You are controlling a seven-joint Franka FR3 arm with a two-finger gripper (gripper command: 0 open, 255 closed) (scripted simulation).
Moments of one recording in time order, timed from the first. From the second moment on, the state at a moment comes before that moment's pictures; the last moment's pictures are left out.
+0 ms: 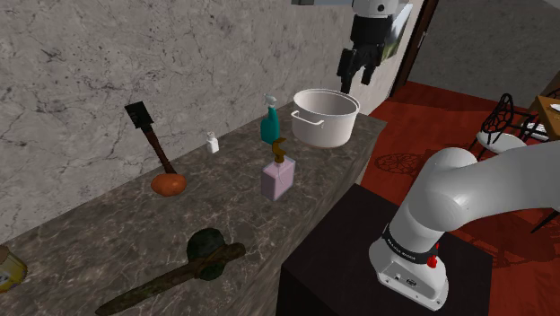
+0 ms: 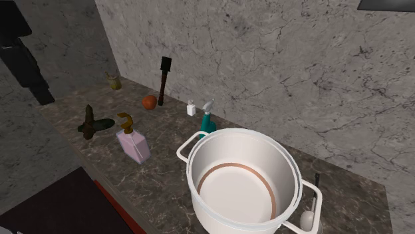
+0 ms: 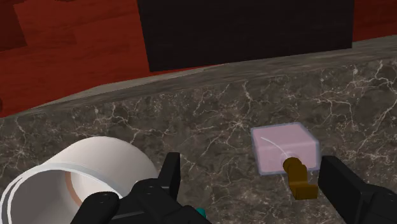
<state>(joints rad) -0.01 -0.83 -0.04 -2.29 -0.09 1.45 0.07</state>
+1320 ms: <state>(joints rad) -0.01 -0.20 -0.18 -2.00 -0.06 1.80 -0.07</state>
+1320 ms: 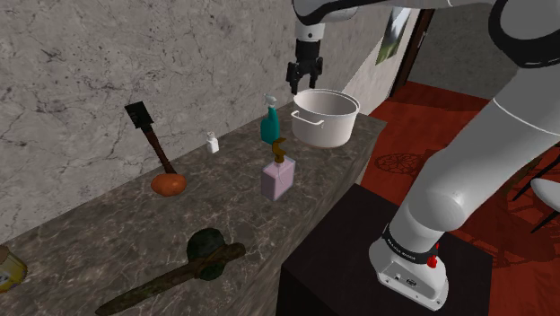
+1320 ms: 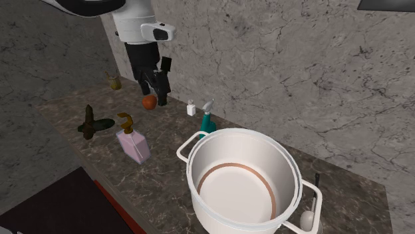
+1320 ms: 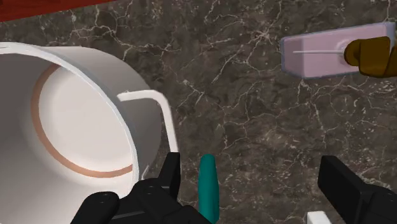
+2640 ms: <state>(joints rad) -0.07 0.46 -0.20 -1.42 0.09 1.86 -0.20</state>
